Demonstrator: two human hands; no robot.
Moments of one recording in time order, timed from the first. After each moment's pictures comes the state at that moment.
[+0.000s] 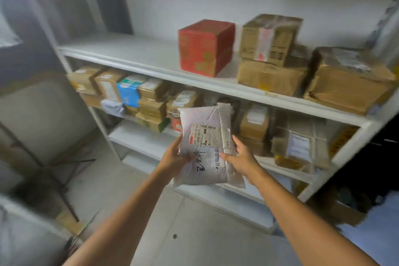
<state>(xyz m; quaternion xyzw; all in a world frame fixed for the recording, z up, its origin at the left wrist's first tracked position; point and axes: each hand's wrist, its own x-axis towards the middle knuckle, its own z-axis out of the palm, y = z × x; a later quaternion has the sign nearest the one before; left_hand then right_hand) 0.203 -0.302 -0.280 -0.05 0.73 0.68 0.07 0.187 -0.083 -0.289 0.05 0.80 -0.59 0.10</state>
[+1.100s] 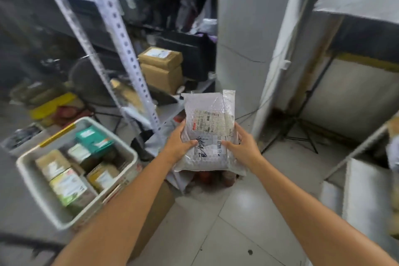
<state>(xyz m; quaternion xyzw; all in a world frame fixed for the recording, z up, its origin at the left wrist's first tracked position) 0.473 -0.413 -0.291 -0.59 0.51 0.43 -0.45 0.259 -0.457 -0.308 -0.60 0.53 -0.33 0.50</state>
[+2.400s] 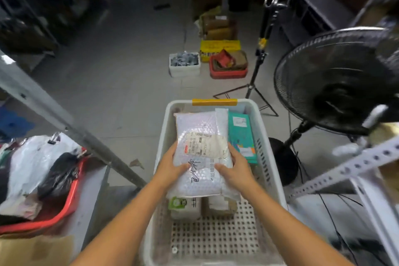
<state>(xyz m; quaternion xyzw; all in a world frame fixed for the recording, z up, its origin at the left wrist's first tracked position) 1.070 -0.324 -0.522 -0.79 0.05 0.27 -0.54 0.985 -0.517 -0.534 -0.76 0.25 0.02 0.60</state>
